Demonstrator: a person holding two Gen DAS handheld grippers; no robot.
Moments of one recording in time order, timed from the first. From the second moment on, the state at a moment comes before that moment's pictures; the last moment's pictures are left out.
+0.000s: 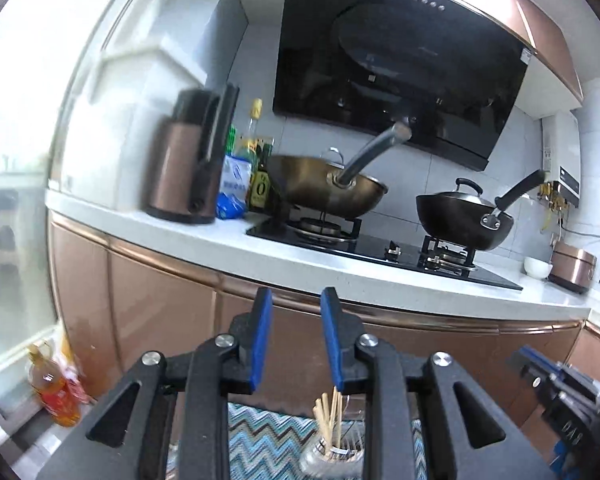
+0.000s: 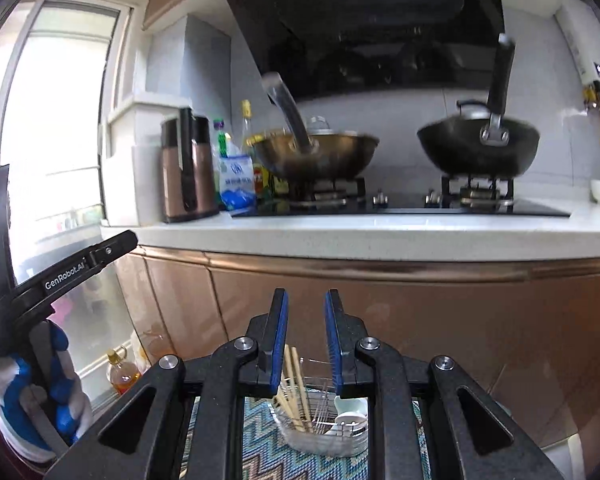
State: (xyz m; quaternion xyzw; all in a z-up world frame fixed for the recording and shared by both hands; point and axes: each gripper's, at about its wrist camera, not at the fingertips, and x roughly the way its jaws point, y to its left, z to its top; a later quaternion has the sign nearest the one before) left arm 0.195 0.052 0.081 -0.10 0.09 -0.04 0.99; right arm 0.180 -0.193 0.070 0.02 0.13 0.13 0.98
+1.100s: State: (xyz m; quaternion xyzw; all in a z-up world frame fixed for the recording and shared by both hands) left arm 0.070 0.130 0.059 -0.04 0.16 0.00 0.99; right arm 0.052 -0.198 0.067 0.00 0.13 0.13 0.98
